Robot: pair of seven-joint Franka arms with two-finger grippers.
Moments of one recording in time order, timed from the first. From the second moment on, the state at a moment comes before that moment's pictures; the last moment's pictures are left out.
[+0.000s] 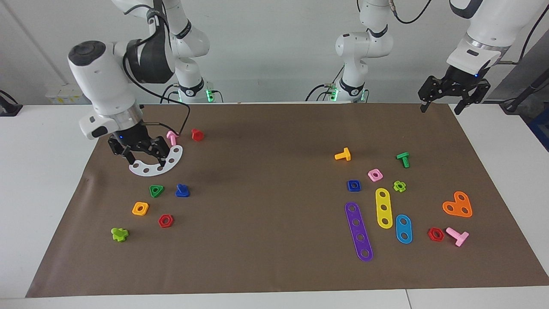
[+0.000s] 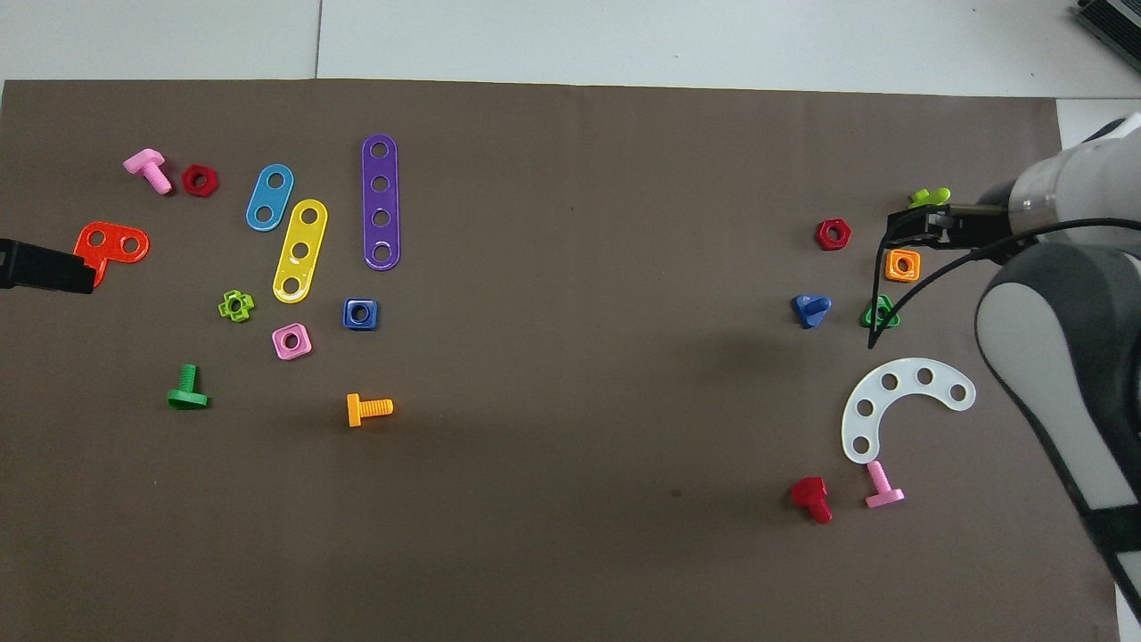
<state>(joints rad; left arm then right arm) -0.04 -0.02 0.02 -1.53 0.00 1.57 0.17 0.01 0.06 -0.02 -1.73 0.01 1.91 0.15</state>
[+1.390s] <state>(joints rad) -0.04 -0.02 0.02 -1.53 0.00 1.57 0.17 0.01 -0.04 -0.06 -1.56 -0.02 1.52 0.07</state>
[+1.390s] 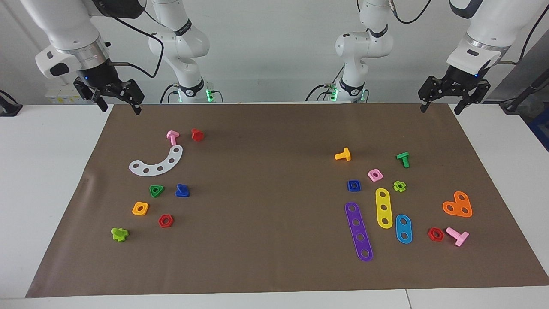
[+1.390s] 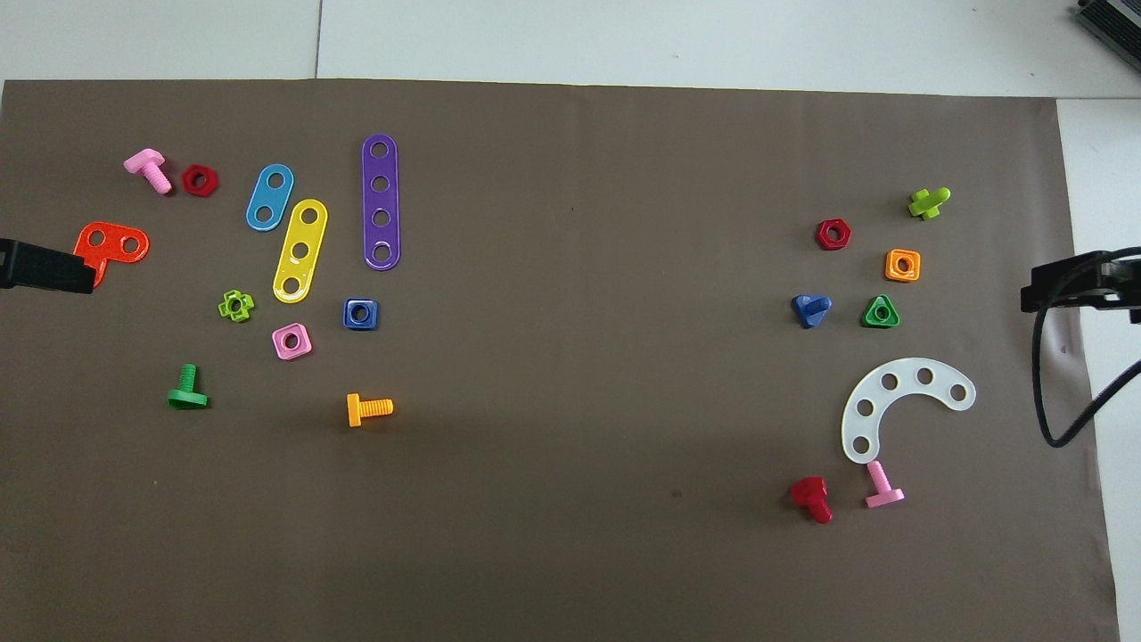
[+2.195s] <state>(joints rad) -0.04 -0.02 0.02 -1.53 0.00 1.57 0.17 0.02 -0.04 -0.05 -1.56 -0.03 1.48 0.07</state>
